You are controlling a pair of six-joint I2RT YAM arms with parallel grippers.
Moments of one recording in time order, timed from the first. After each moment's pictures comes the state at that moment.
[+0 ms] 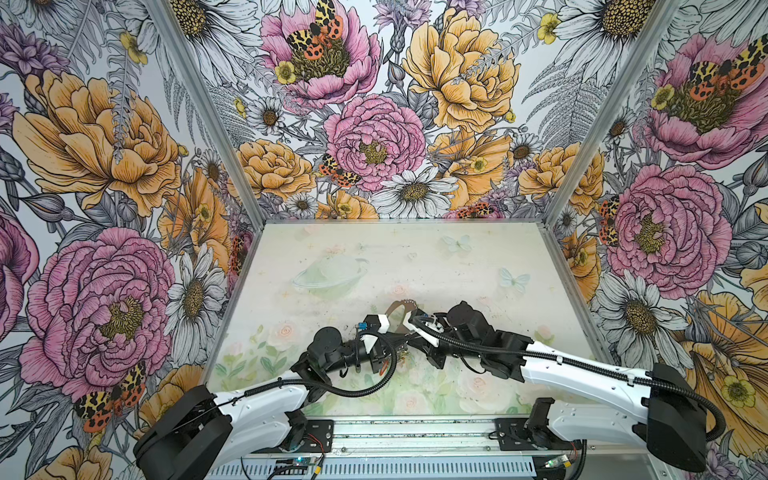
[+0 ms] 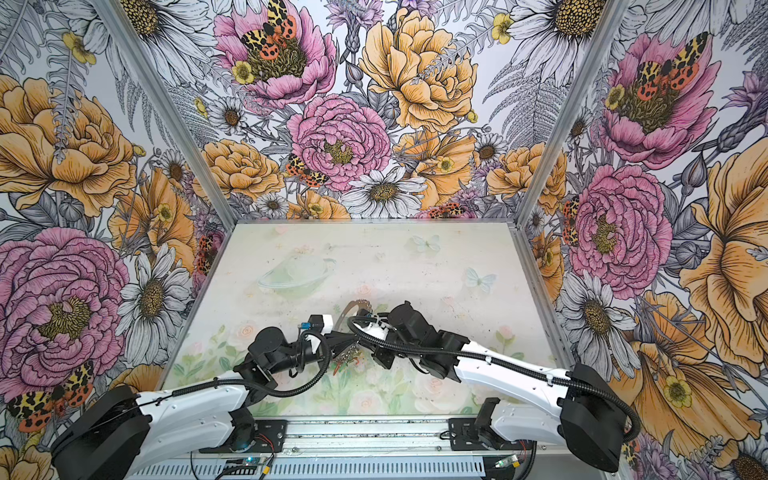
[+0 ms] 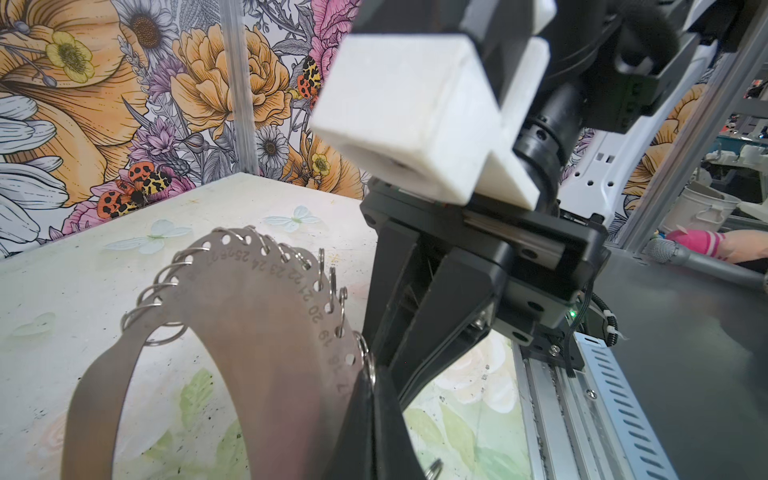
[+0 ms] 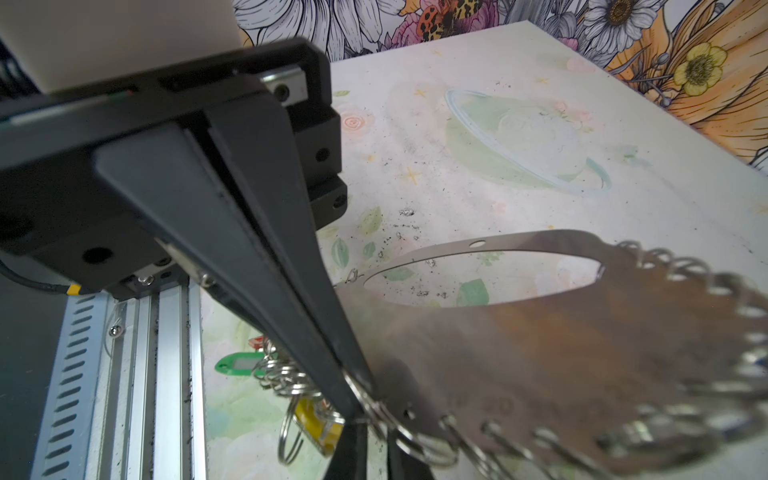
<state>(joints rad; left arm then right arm) -0.76 1.05 0.20 0.84 0.50 -0.09 0.95 1.16 0.67 -0.08 -0.24 -0.12</state>
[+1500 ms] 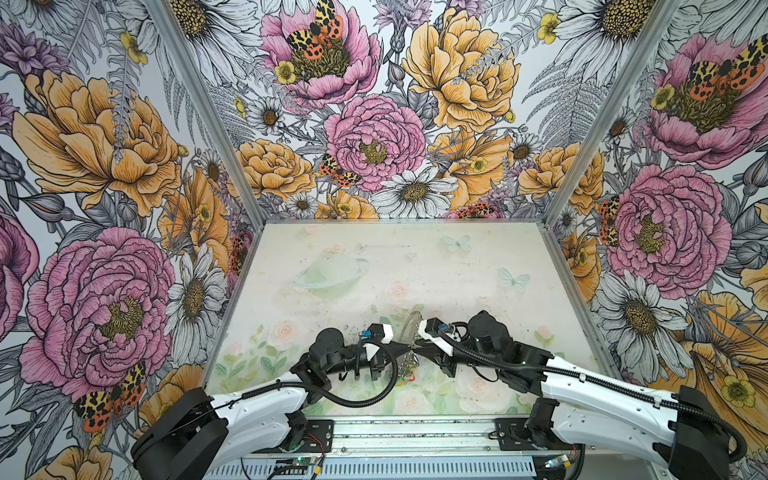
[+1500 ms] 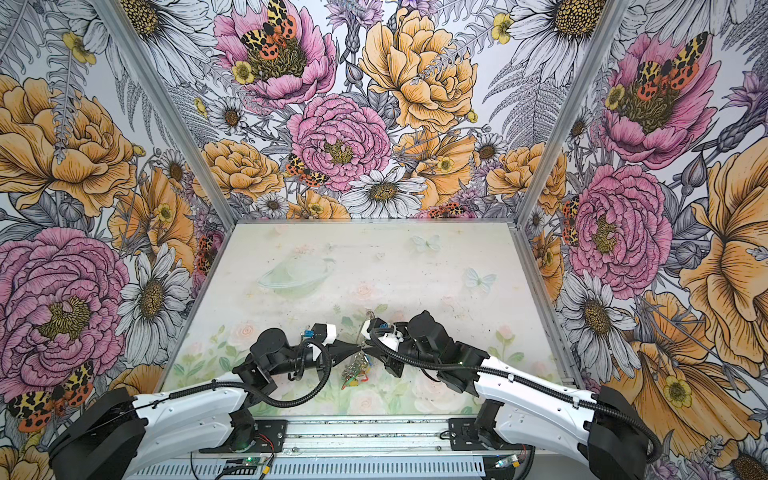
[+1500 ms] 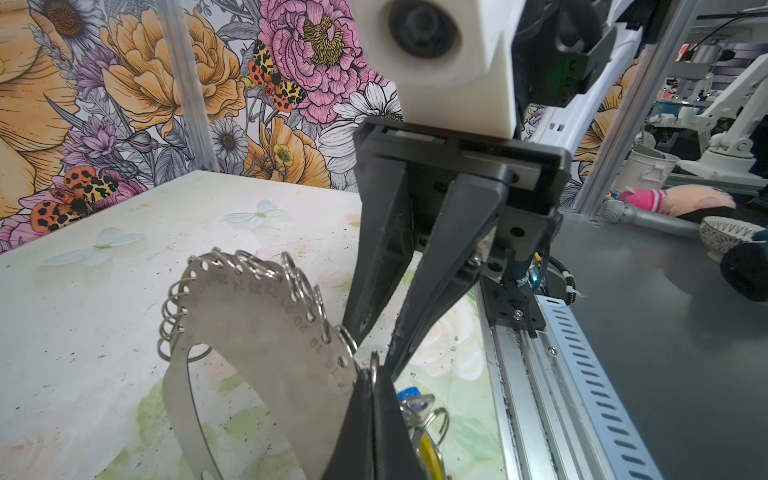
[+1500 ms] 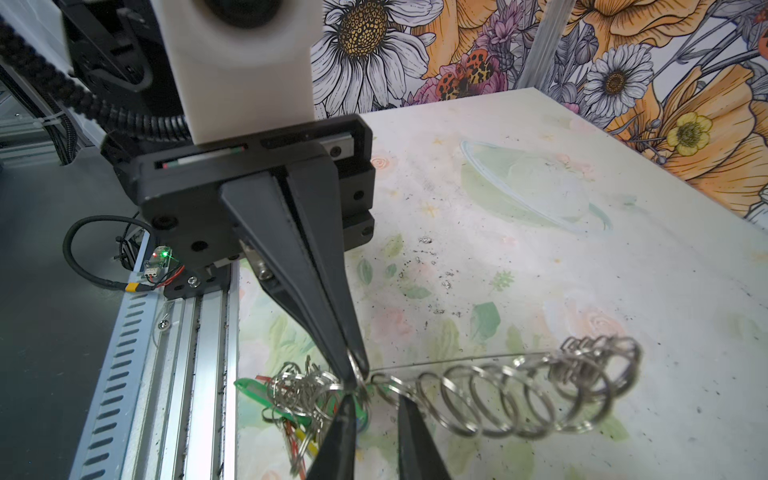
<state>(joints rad) -0.78 1.03 0.20 0.77 0.60 -0.01 0.93 0.98 0.54 0.00 -0.32 -0.14</state>
